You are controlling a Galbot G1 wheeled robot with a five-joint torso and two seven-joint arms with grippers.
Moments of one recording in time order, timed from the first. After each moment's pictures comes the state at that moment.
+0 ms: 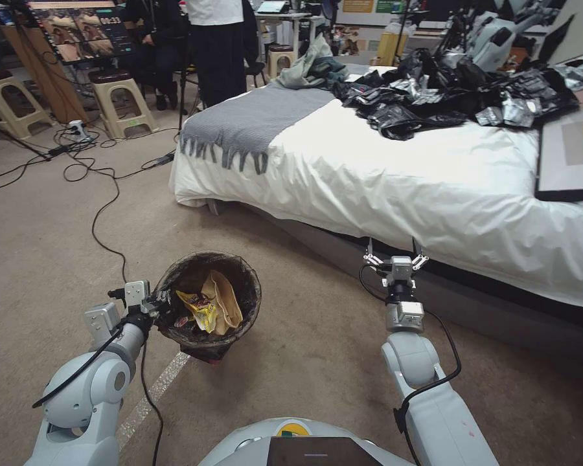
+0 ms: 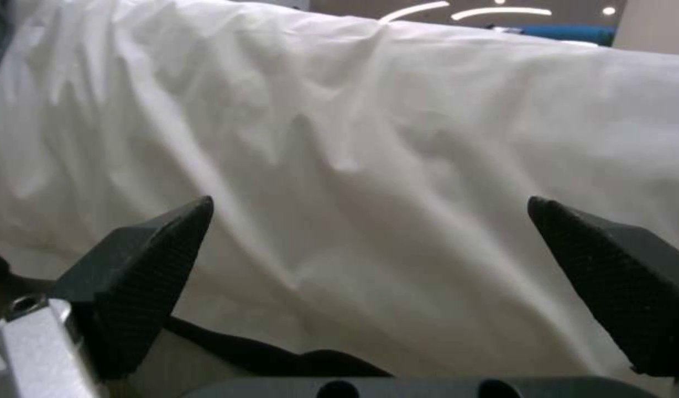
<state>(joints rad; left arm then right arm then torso) 1.53 -1.40 -0.85 -2.25 -0.45 0.71 -0.01 -1.33 1.36 0.47 1.88 -0.06 0.15 0.30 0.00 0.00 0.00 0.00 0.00</state>
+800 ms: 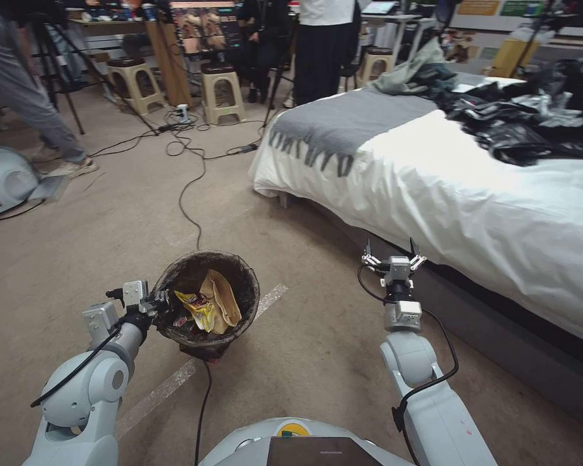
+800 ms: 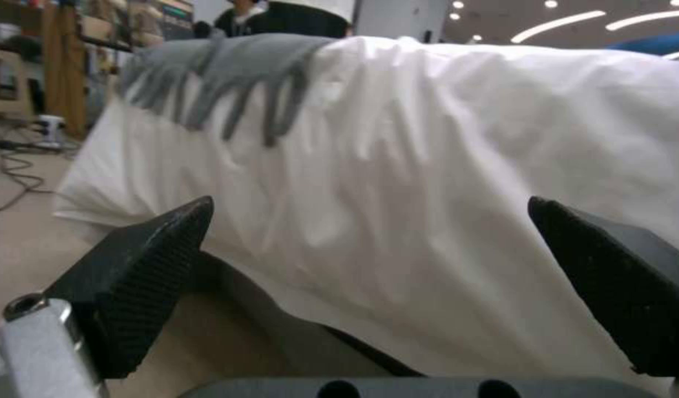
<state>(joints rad) 1.52 -1.40 -0.86 -2.24 -0.46 0.72 -0.01 -1.32 1.37 0.46 1.87 -0.06 0.15 0.30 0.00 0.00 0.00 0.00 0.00</state>
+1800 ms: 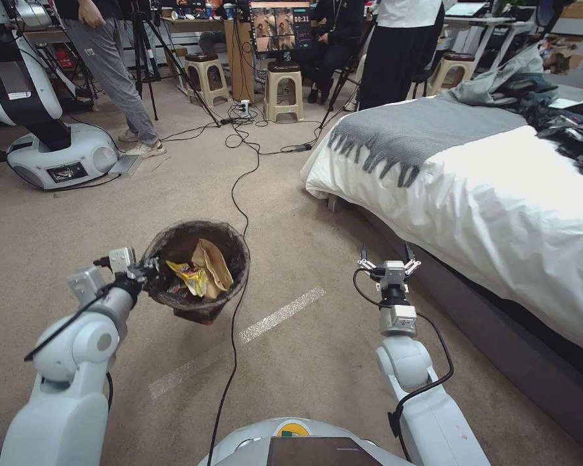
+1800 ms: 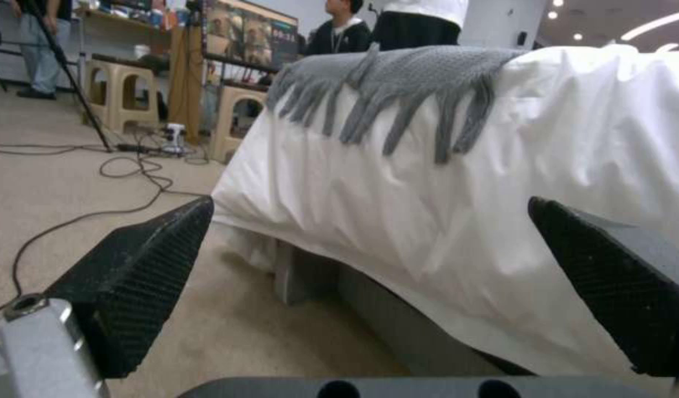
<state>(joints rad) 1.28 -1.23 -0.84 -2.14 -0.73 0.73 -0.21 -1.34 1.38 0.45 1.87 -0.07 0.15 0.29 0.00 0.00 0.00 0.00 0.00</state>
